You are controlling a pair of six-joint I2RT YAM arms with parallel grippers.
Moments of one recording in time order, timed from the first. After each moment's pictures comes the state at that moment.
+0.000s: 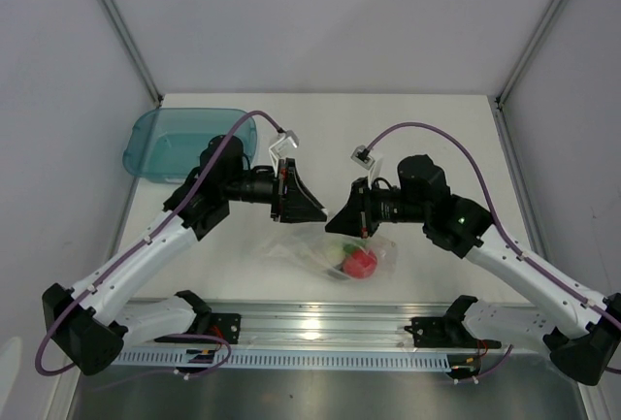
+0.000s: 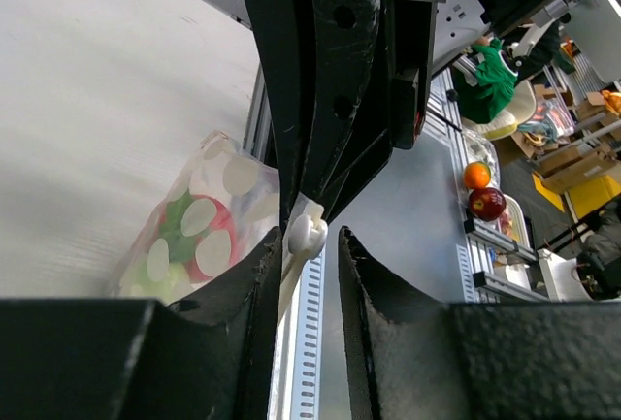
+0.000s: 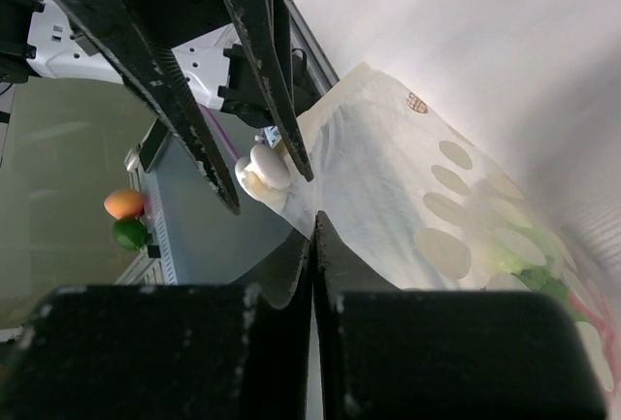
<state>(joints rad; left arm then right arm) -0.62 1.08 1.02 -0.15 0.96 -0.45 0.81 1.04 1.05 -0.38 -0.55 0.55</state>
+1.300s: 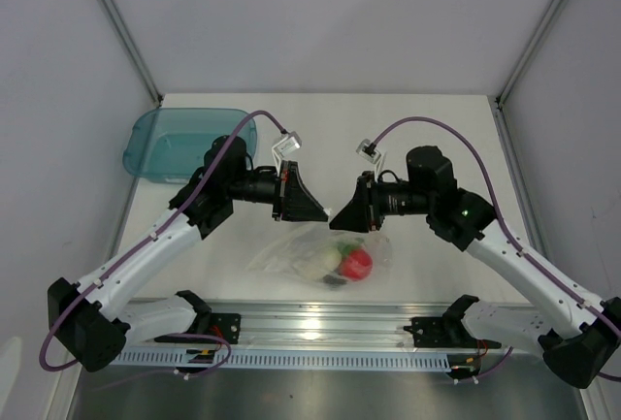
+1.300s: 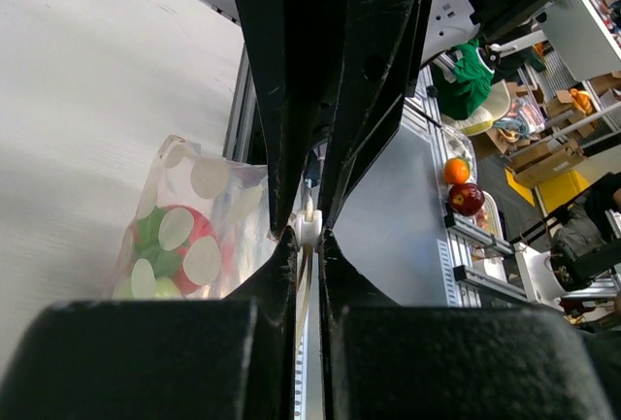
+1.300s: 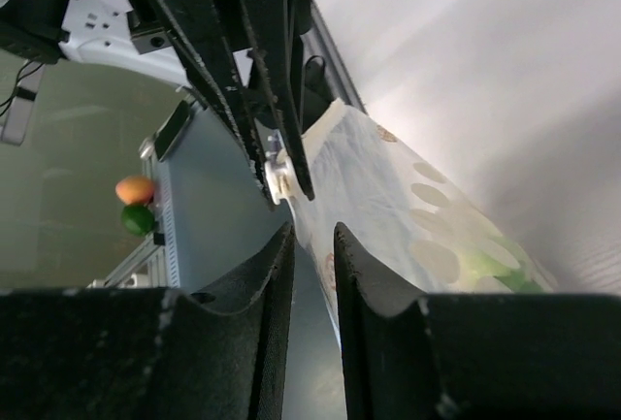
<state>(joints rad) -0.61 1.11 0.99 -0.08 1.01 -0.50 0.71 1.05 1.06 -0.37 -0.71 0.48</state>
